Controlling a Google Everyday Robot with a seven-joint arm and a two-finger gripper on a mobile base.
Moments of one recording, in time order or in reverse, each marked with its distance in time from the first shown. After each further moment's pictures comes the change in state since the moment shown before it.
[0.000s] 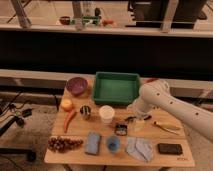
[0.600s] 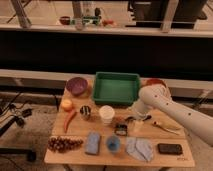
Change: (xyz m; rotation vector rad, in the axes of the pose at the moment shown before) arm 0.014 -0.012 0.046 -0.030 -0.043 -0.018
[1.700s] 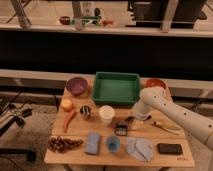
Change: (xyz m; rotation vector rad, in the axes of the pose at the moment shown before) arm 0.027 -0.009 0.025 -0.012 0.009 -0.002
